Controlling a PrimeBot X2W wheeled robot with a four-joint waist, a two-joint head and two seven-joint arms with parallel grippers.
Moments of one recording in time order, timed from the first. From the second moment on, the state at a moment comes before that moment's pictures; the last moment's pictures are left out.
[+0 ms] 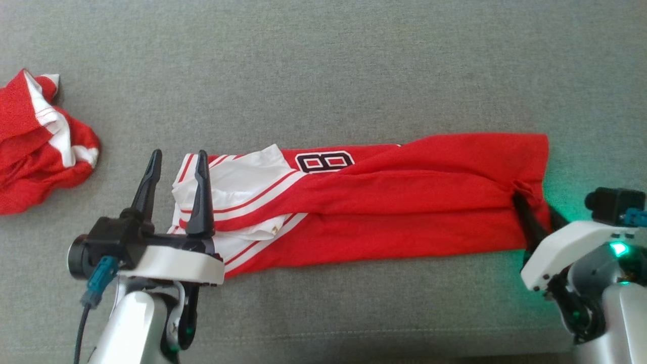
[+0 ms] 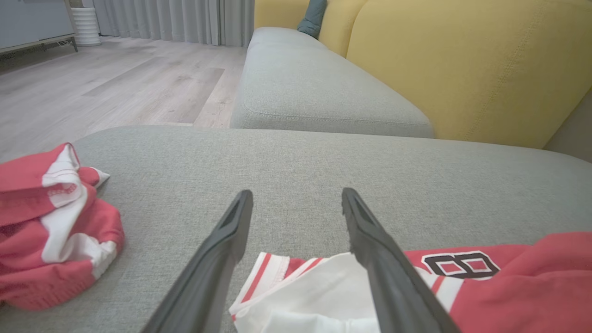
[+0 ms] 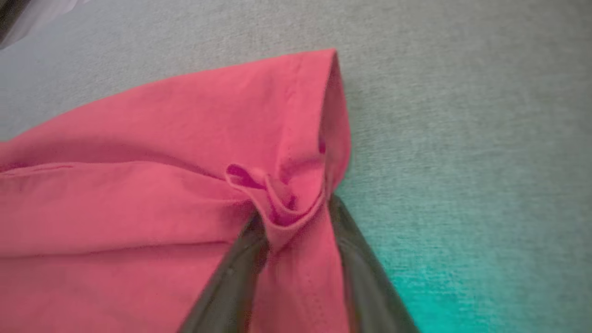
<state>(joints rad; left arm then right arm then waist) -0.13 0.15 -0.27 0.04 -0.27 0.15 -0.25 -0.10 -0.11 -0.07 0.11 0.33 0.13 0.42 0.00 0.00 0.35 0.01</state>
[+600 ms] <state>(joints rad) -0.13 0.13 -0.21 0.04 -0.24 0.12 -0.25 -0.05 -0.11 -0.32 0.04 0.33 0.13 0.46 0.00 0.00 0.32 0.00</state>
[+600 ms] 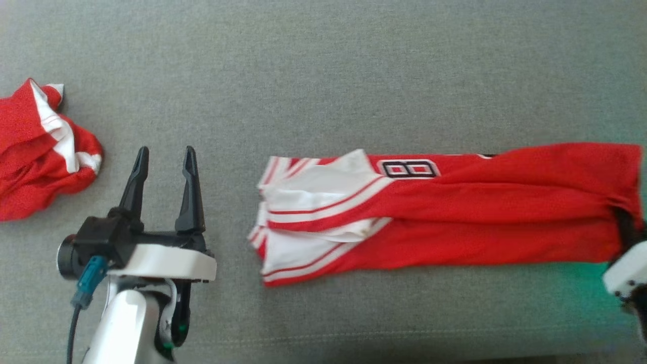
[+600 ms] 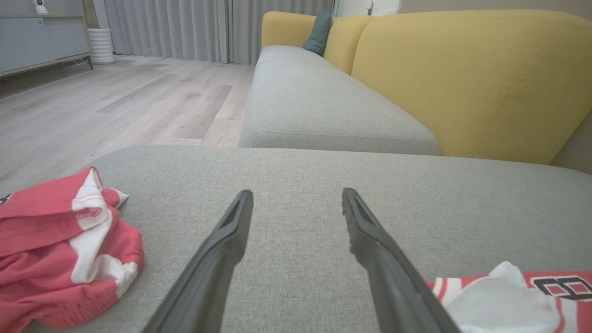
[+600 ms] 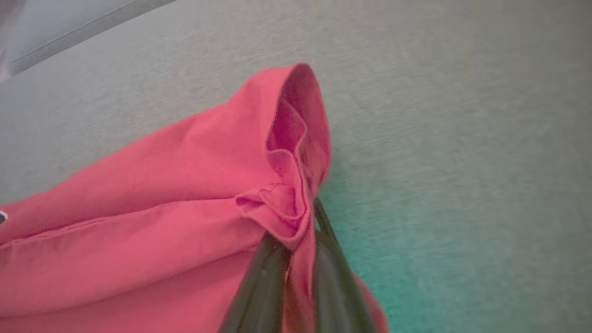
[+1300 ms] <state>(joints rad) -0.08 0.12 -0.21 0.07 -0.22 0.11 -0.25 -0.11 -0.06 0.27 -0.11 0.61 0.13 0.52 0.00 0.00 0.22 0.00</state>
